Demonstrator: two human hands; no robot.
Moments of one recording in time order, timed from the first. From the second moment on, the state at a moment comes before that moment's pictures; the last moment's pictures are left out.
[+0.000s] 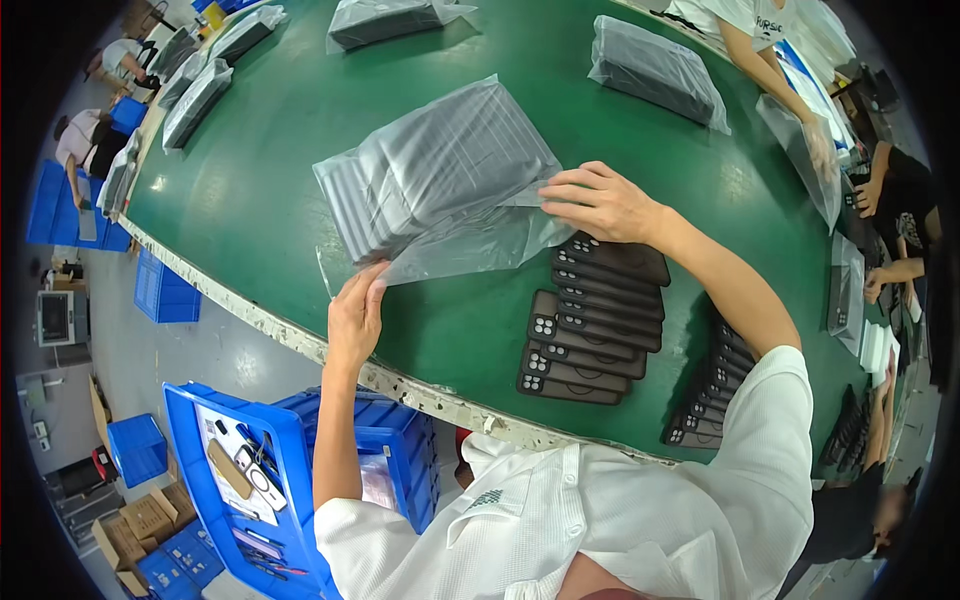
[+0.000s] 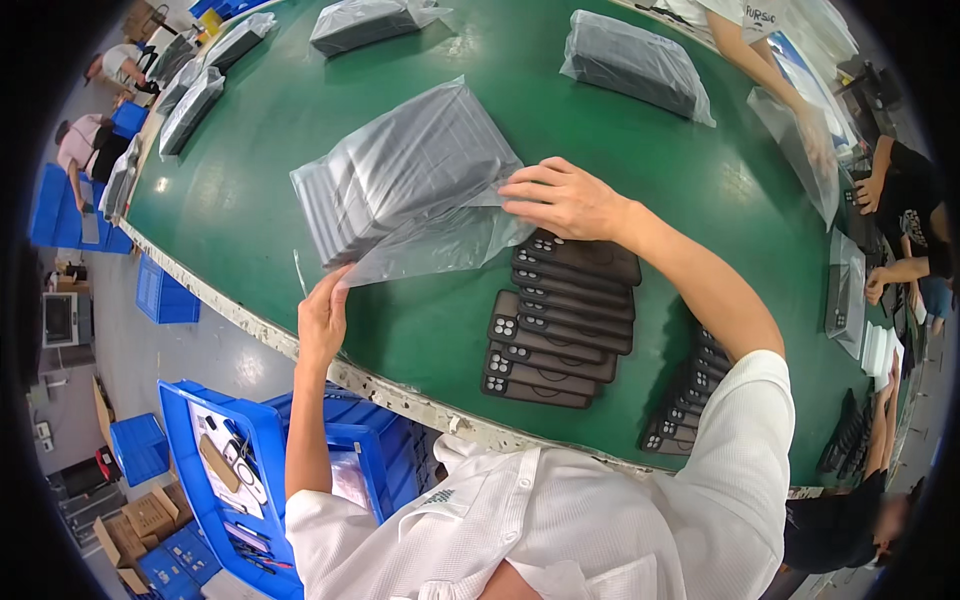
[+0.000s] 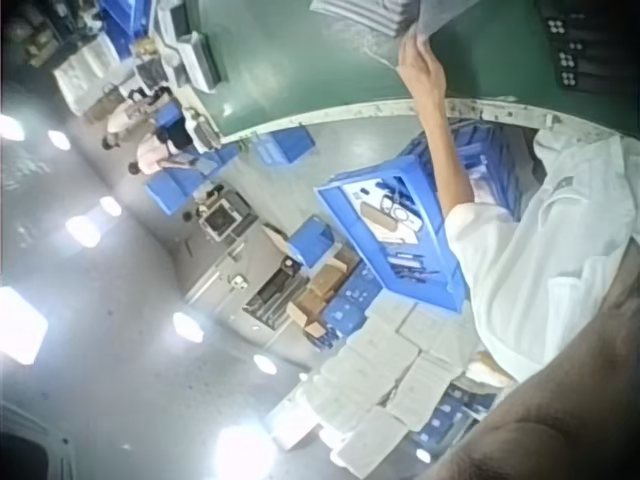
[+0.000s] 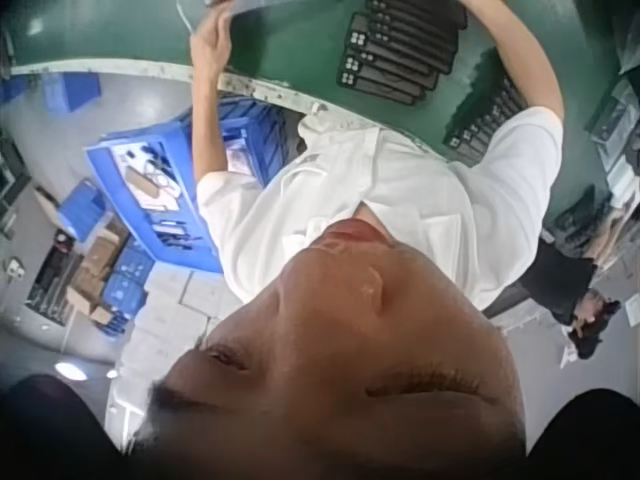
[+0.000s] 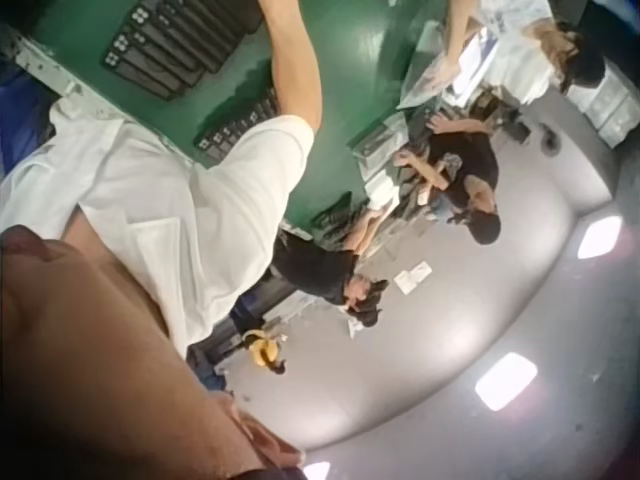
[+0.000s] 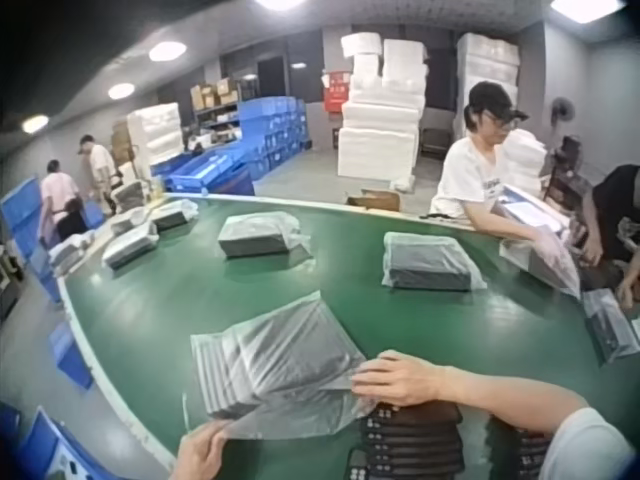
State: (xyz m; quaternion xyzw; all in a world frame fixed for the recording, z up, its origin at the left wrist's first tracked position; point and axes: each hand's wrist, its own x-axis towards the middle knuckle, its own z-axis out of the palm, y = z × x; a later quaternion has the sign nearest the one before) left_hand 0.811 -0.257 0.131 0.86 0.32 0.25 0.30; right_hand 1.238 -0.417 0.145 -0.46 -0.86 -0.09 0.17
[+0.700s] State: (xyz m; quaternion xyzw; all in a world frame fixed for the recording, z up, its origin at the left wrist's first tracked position) left_hand 0.826 -0.226 0.126 0.70 0.44 0.46 0.34; right_hand 1.220 -0.384 0.142 -0.65 -0.57 0.13 0.48
